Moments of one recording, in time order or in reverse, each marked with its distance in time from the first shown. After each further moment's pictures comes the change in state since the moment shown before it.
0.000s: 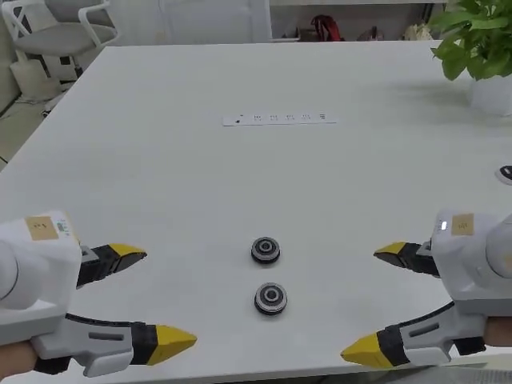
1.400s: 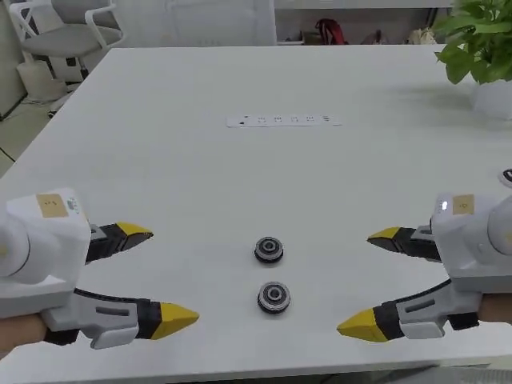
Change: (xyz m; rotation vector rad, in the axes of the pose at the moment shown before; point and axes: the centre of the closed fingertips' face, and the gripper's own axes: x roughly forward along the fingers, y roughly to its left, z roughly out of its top) left arm -0.002 0.014 0.016 0.071 -0.022 0.015; right arm 0.001 -0.012 0.027 -0.041 -0.059 0.012
